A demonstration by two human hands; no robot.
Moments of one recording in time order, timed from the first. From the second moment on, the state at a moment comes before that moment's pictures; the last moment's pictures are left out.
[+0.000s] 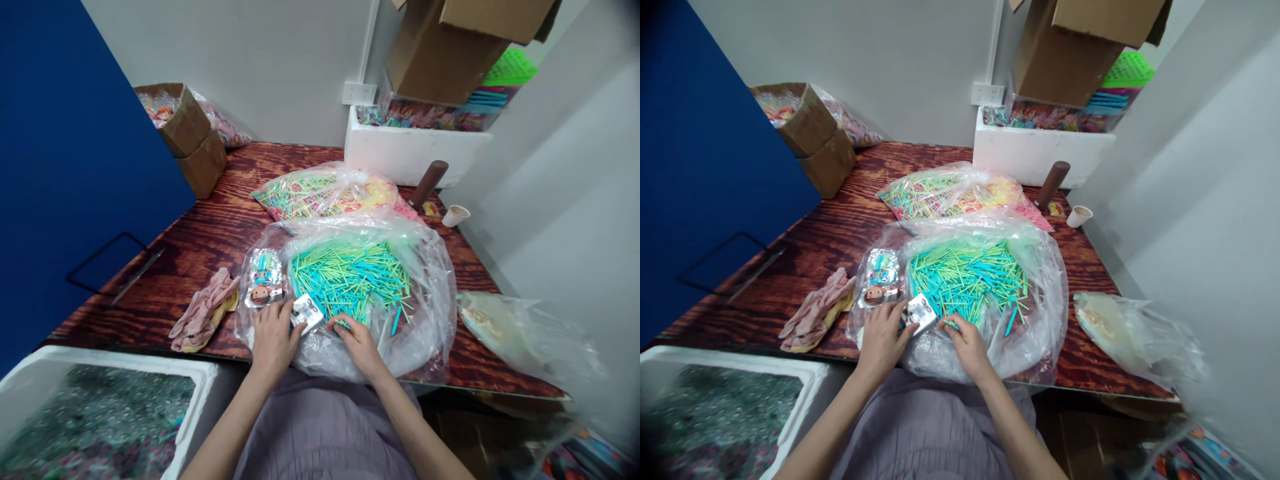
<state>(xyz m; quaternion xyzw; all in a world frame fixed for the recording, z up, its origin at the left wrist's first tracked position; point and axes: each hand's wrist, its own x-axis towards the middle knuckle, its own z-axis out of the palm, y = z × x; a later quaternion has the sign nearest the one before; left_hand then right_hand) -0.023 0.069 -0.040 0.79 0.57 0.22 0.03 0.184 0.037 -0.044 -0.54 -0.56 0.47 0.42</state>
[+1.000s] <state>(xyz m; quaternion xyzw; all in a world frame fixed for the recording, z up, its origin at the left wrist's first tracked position) -0.043 0.078 -0.029 0.66 0.61 0.42 0.14 0.180 0.035 -0.045 -0.54 -0.58 0.44 0.42</state>
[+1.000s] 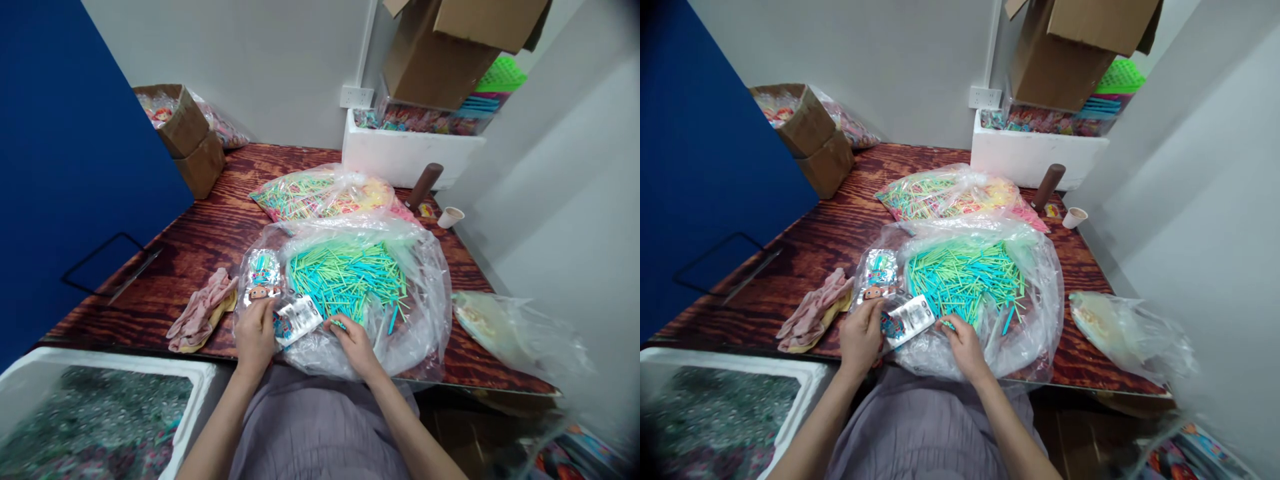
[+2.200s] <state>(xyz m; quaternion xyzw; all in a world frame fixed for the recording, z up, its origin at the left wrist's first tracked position) -0.032 0.101 -0.029 0.78 0.60 0.18 0.07 0.179 0.035 -0.049 -0.54 -0.59 0.43 0.42</state>
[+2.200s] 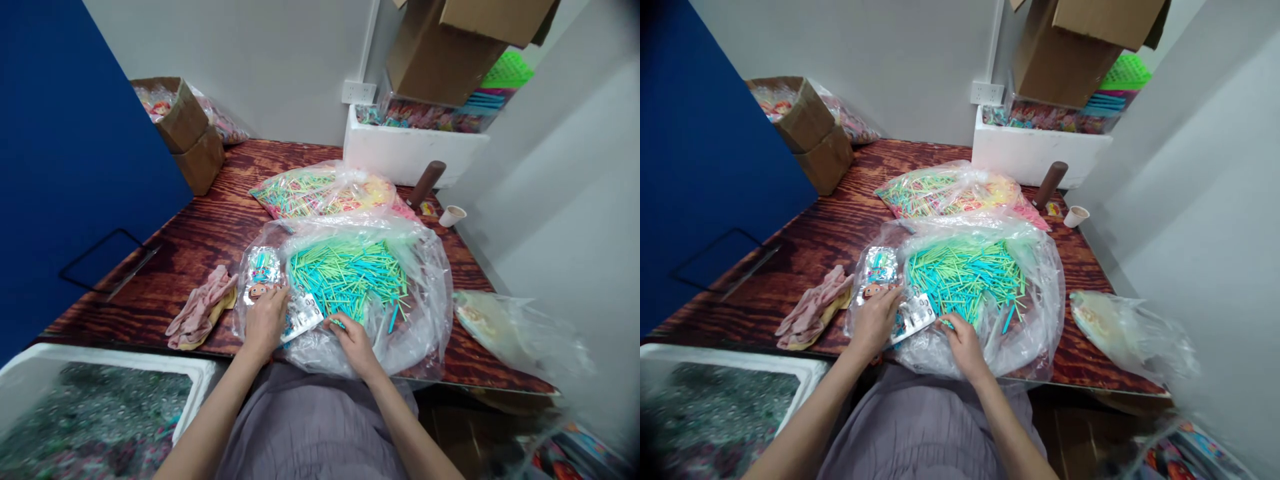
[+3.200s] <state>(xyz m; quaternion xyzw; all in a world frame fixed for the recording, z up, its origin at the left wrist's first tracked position) -0.043 0.078 -0.007 0.58 0.58 0.38 0.42 0.179 0.035 -0.051 -0.54 -0.60 0.41 0.41</state>
